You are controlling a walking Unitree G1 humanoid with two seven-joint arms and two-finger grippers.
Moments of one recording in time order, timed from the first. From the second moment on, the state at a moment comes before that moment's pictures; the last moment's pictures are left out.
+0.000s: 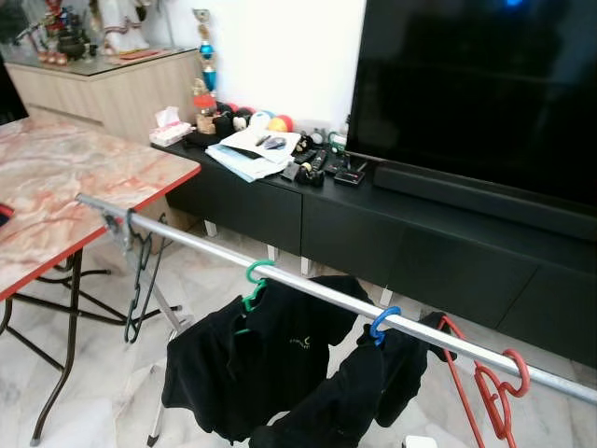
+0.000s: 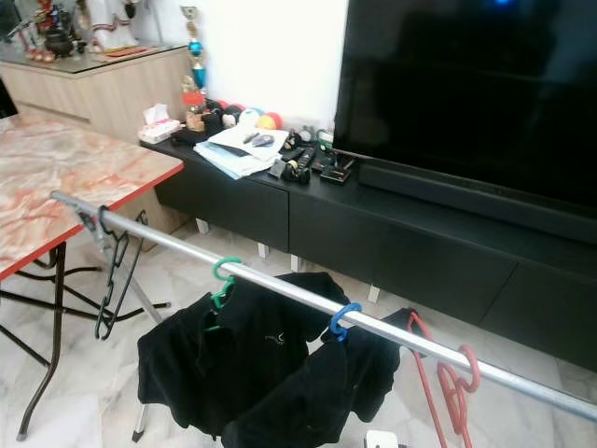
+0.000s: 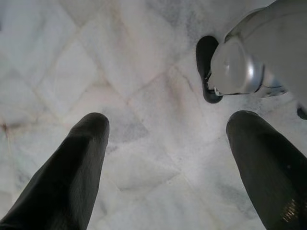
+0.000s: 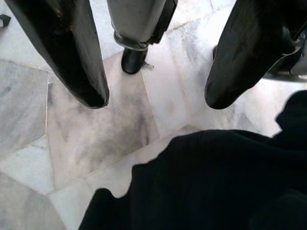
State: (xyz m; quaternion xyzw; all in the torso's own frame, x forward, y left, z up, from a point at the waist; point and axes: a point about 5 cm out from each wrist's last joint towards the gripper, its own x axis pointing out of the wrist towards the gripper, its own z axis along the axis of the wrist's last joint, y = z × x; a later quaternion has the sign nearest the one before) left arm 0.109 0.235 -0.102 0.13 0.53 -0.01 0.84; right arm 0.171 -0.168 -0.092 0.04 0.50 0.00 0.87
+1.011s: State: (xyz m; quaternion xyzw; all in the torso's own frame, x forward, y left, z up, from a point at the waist) left arm 0.120 0.252 -0.095 0.12 0.54 0.00 0.84; right arm 0.170 -0.170 -0.093 0.03 0.50 0.00 0.87
